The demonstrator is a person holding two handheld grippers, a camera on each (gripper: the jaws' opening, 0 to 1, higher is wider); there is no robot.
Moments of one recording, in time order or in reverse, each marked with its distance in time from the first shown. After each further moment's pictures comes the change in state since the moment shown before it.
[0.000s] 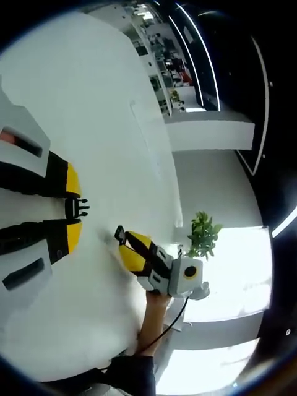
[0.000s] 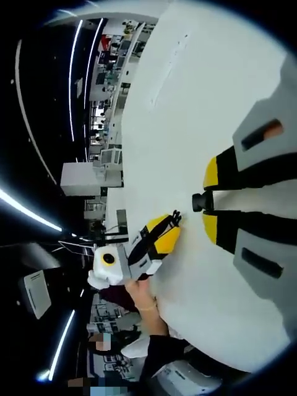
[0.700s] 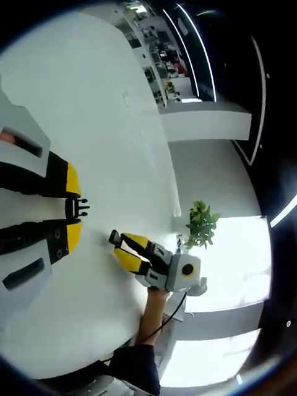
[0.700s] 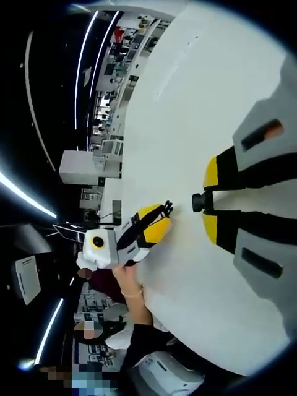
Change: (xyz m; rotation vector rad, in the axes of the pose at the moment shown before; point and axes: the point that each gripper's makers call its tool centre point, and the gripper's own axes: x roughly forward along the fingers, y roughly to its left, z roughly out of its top) left arm -0.001 -0.015 0.005 0.046 -0.011 -0.063; right arm -0.013 0.014 -0.007 -0.099 0.010 0.051
